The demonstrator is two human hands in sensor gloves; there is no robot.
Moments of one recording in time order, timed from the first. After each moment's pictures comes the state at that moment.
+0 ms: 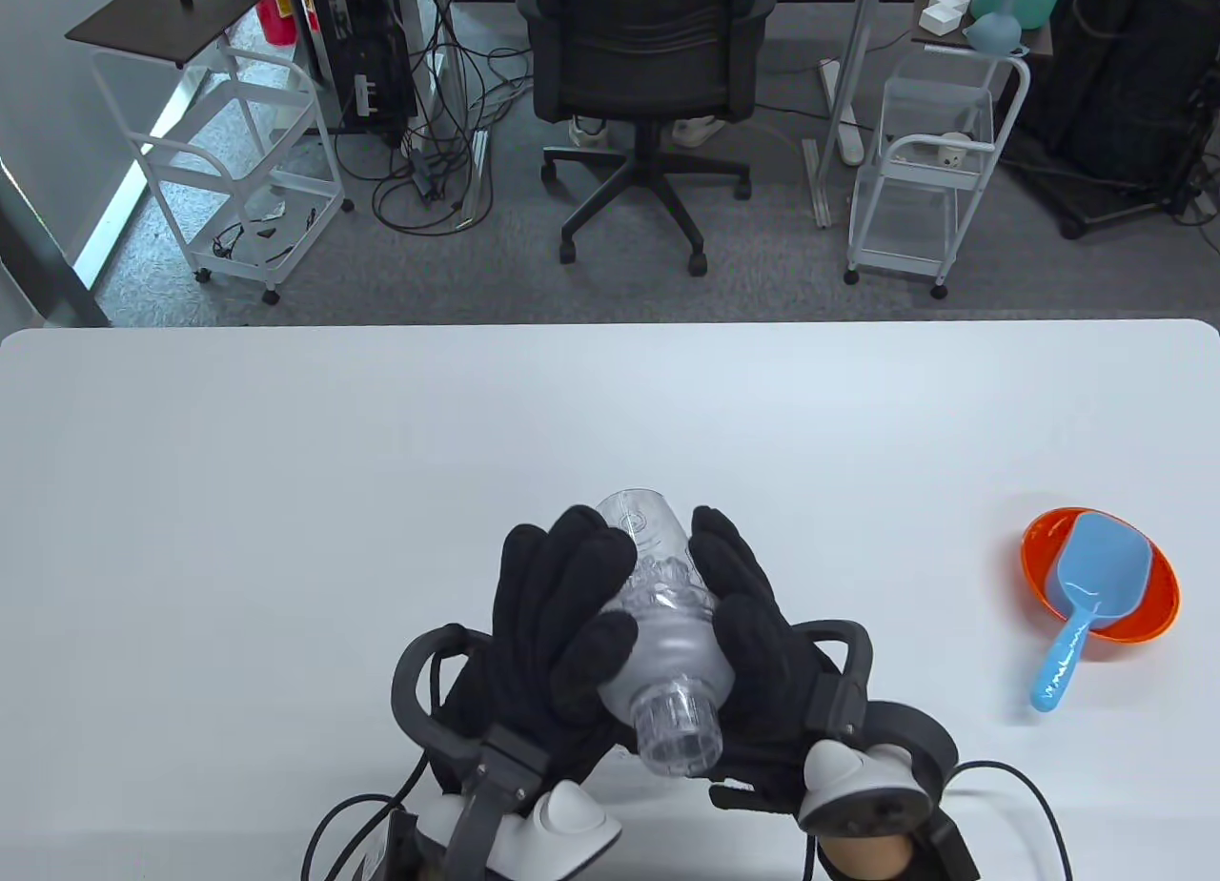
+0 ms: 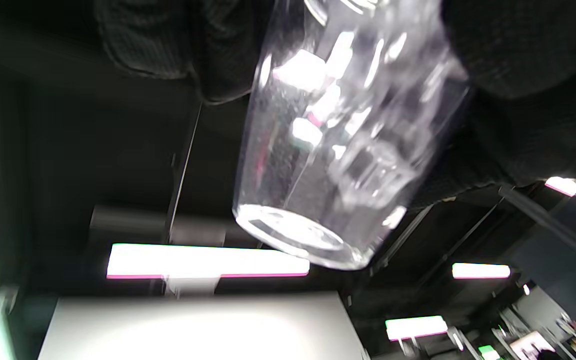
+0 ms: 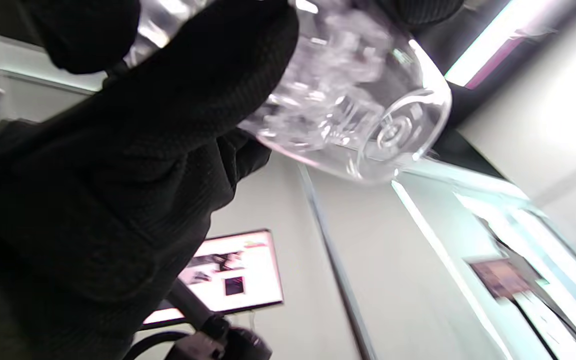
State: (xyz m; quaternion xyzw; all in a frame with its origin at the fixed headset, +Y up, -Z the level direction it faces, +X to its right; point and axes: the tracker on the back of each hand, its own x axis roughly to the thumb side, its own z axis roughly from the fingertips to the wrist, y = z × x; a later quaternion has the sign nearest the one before) left_hand -0.091 -0.539 -0.192 0.47 -0.26 0.04 0.84; right_hand 0.089 -0.553 -0.210 0.38 -0.33 0.78 0.37
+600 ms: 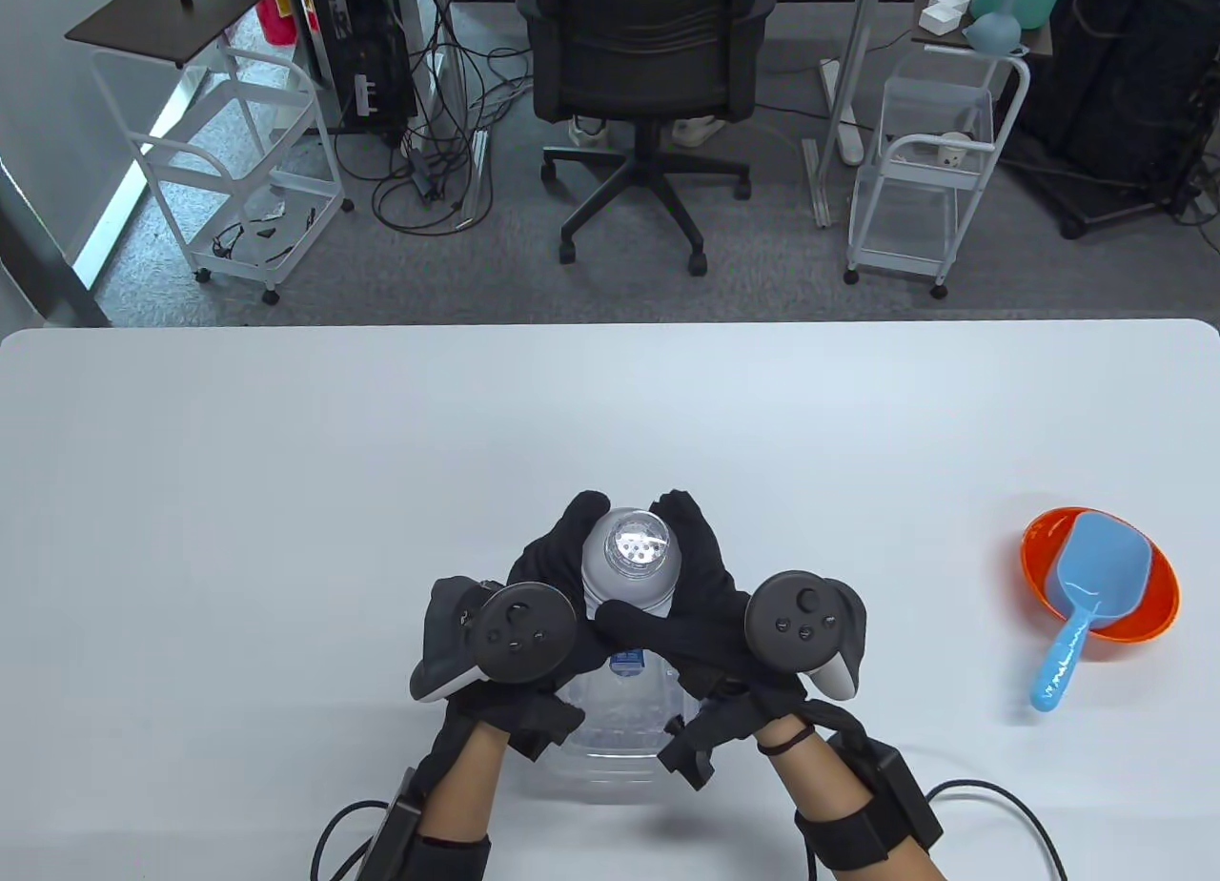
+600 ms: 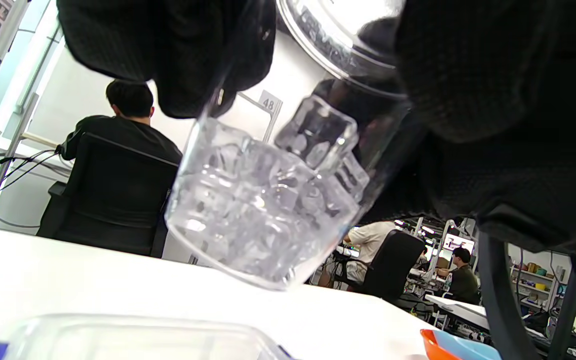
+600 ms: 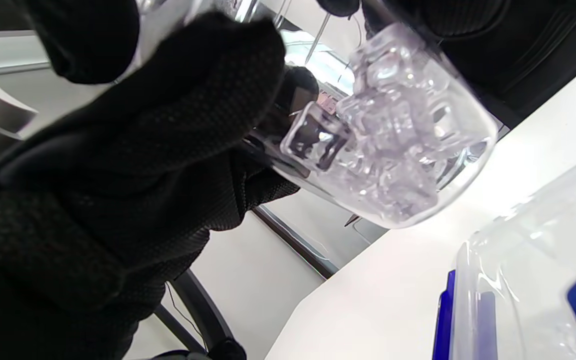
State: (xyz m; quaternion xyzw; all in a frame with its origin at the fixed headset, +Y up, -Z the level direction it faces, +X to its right) left_hand -0.103 -0.599 -0.273 0.11 -0.27 0.21 0.93; right_hand 0.085 -0.620 -0.277 0.28 -0.06 0.83 0.48
